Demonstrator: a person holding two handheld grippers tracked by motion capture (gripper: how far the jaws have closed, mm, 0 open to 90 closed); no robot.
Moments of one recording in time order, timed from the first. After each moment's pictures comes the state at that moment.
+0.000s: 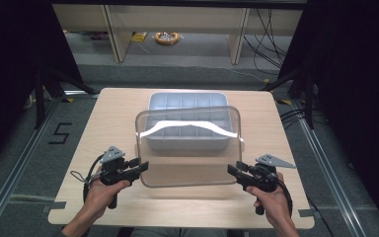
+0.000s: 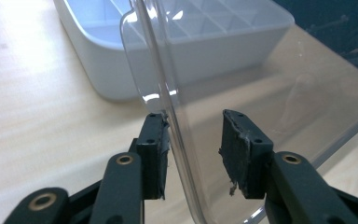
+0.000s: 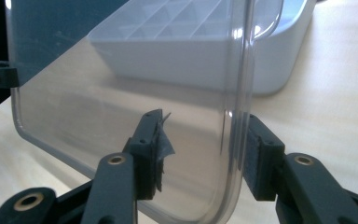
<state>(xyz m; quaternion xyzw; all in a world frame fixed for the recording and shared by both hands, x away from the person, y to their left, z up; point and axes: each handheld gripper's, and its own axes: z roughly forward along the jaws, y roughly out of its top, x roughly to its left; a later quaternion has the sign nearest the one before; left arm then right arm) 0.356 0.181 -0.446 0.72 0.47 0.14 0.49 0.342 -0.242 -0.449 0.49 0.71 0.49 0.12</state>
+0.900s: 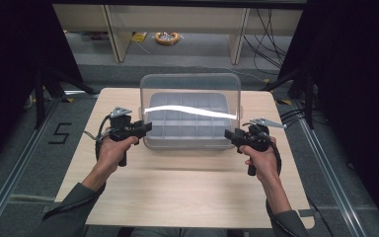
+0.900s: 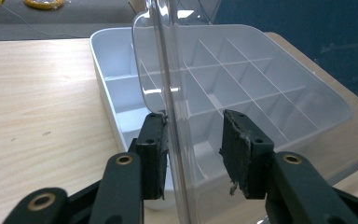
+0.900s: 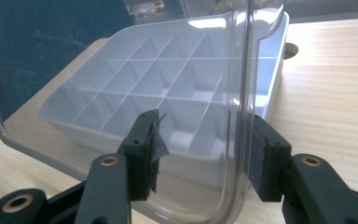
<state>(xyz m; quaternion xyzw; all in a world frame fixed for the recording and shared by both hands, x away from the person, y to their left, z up) 0.452 0.168 -0.404 0.69 0.51 0.18 0.48 0.437 -0.231 -0.418 0.52 0.68 0.49 0.15</state>
